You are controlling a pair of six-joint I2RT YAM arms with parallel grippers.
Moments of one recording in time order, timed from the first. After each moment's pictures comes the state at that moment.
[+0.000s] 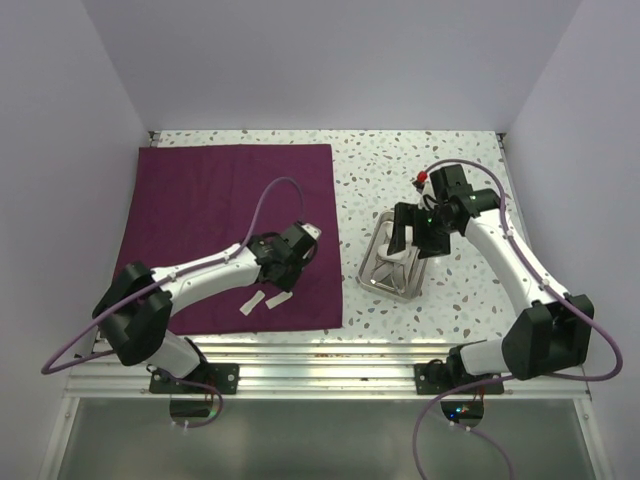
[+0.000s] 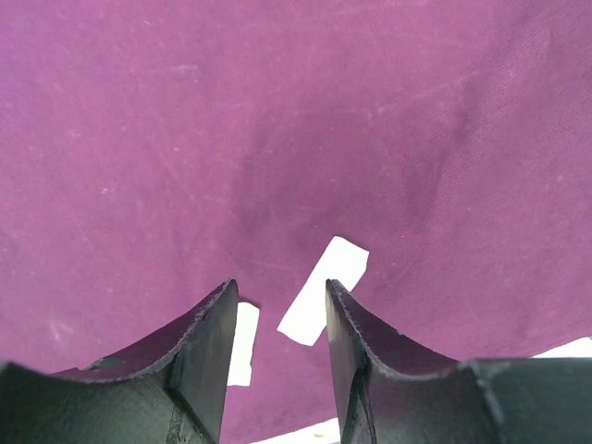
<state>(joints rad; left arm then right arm) -0.82 1.50 0.96 -0.64 -0.29 -0.23 0.23 1.38 1.22 -1.01 -0.27 0.29</state>
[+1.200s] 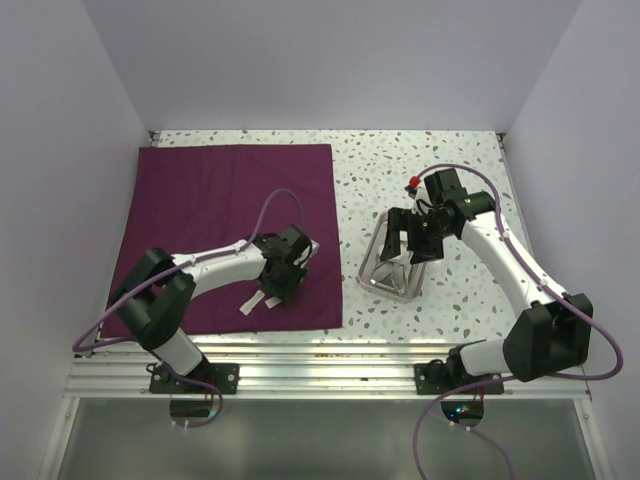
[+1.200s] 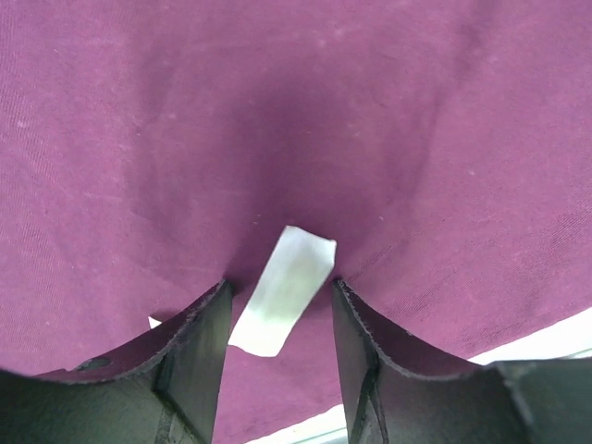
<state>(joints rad) -0.76 1.62 0.92 -0.63 -0.08 -0.20 0.26 1.37 1.18 -1.00 -0.34 0.29</state>
